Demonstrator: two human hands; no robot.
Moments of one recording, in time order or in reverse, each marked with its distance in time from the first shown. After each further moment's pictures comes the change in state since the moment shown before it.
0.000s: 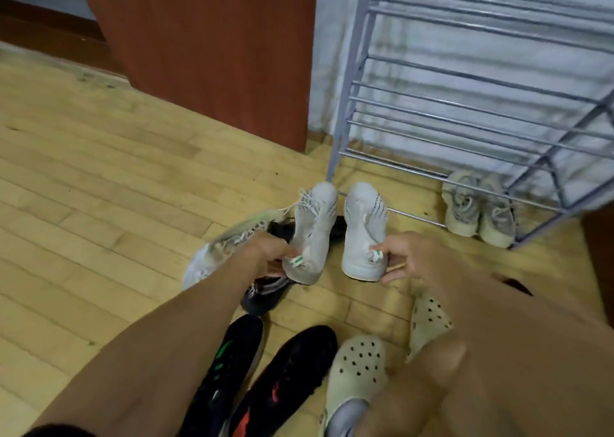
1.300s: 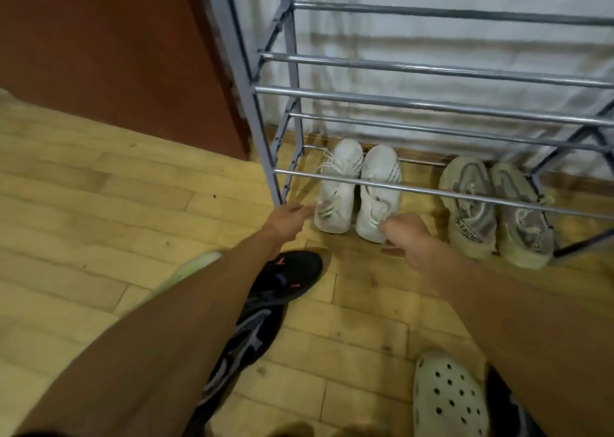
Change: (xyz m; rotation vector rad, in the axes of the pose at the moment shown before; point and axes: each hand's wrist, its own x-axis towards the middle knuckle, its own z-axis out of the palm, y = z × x) left_hand 0.189 0.145 0.142 0.251 0.027 0.228; right_hand 0.246 -0.059 -0.094 0.152 0.238 -0.122
